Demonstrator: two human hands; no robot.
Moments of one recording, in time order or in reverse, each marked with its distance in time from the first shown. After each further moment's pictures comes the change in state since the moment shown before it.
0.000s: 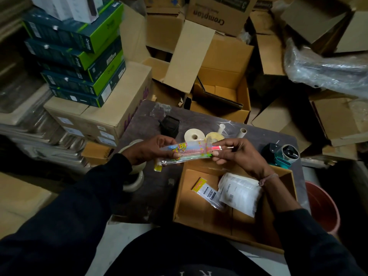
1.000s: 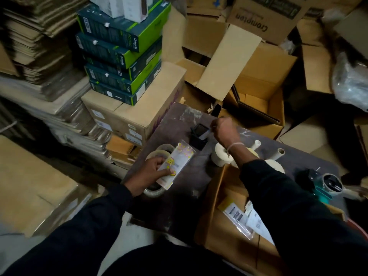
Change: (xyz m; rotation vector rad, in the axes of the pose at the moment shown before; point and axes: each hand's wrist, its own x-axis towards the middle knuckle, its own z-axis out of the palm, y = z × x) left_hand -0.066 -0.100 -0.034 -0.237 0.529 -0.188; right_hand 0.239 0.013 0.080 -1.178 0.226 -0.122
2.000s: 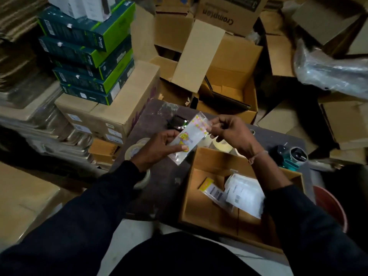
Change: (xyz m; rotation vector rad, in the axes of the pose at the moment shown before) left_hand 0.005 0.084 0.082 0.029 -0.213 0.255; right_hand -0.159 0.017 -0.114 0.903 -0.085 0.143
